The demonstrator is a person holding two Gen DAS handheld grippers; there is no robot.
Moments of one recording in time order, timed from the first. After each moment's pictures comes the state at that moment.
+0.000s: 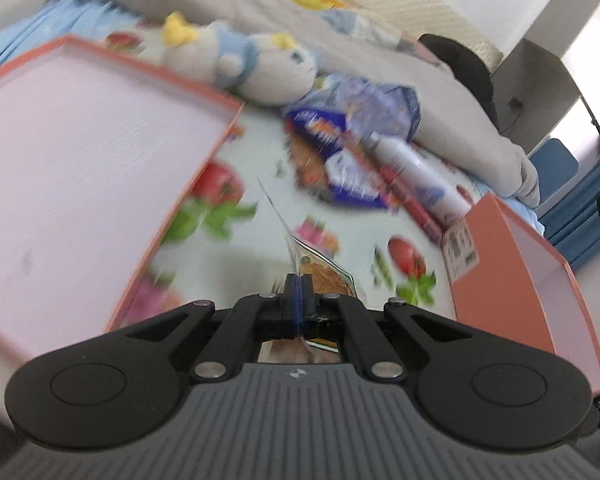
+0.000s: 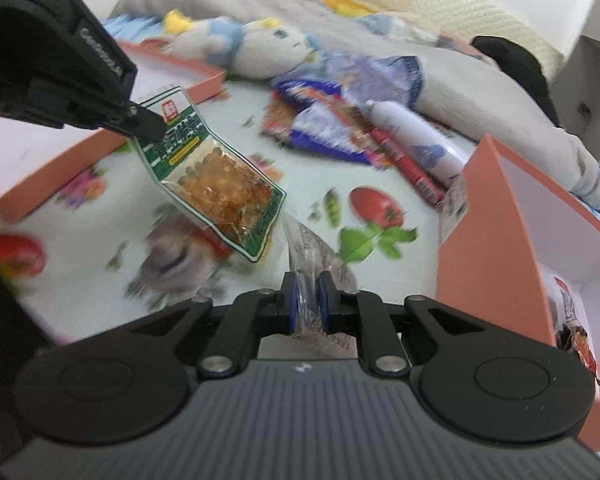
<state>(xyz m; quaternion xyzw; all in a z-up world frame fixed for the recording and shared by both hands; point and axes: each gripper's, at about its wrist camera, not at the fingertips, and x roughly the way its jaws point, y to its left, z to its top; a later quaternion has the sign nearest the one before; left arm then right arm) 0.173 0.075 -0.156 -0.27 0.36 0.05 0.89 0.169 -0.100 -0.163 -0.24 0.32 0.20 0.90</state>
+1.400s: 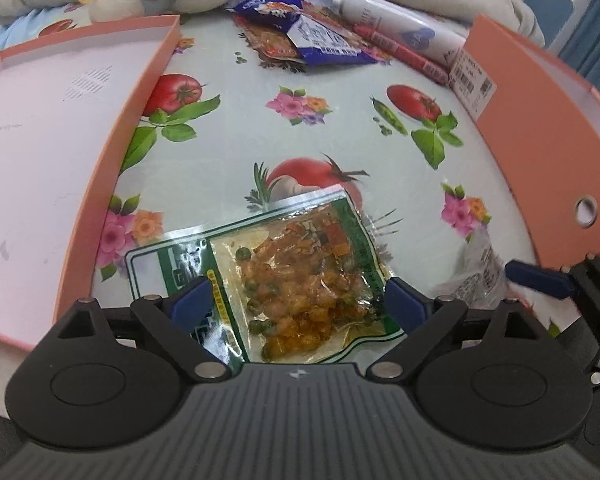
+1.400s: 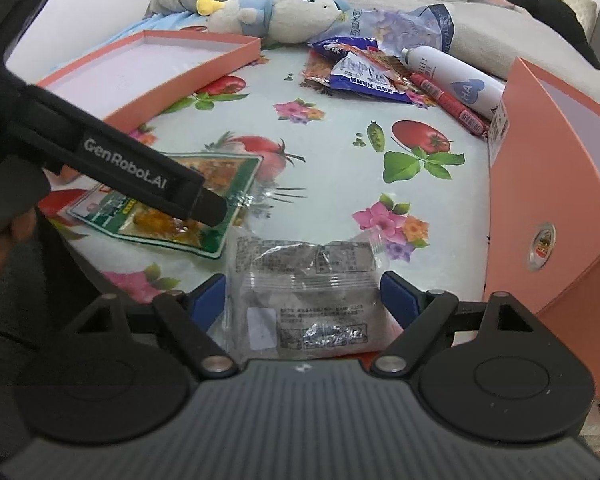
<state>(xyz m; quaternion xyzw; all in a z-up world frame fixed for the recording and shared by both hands) 0.196 0.018 -0.204 -0.09 0.49 0.00 0.87 0.161 -0.141 -0.197 -0.16 0.36 0.27 0.88</state>
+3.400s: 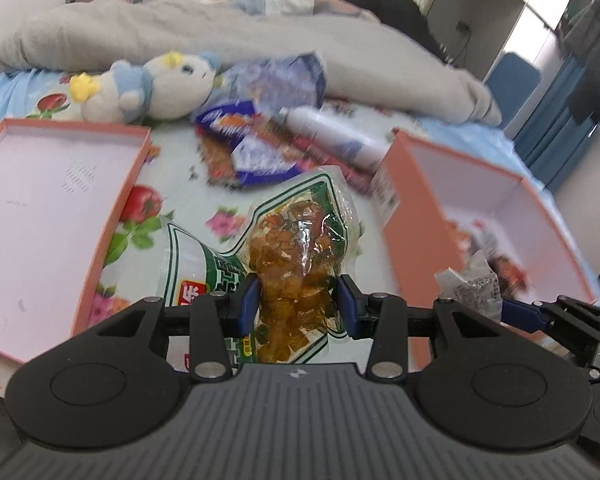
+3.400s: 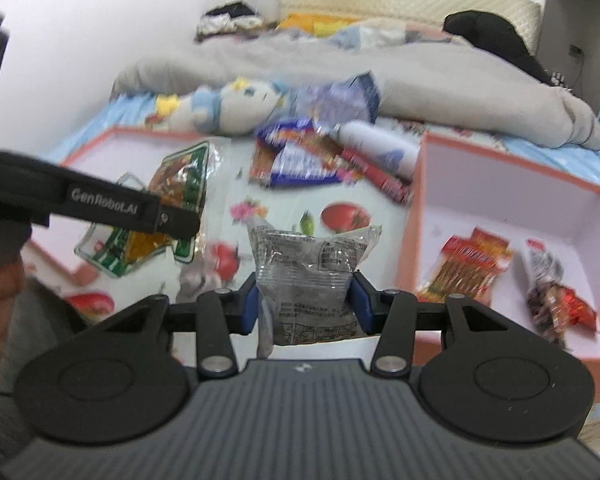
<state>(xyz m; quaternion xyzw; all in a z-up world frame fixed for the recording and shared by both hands) 0.182 -0.020 -0.068 -0.14 0.40 -0.01 0.91 0.165 -0.197 -0.067 -0.08 0.32 0.22 0.92</state>
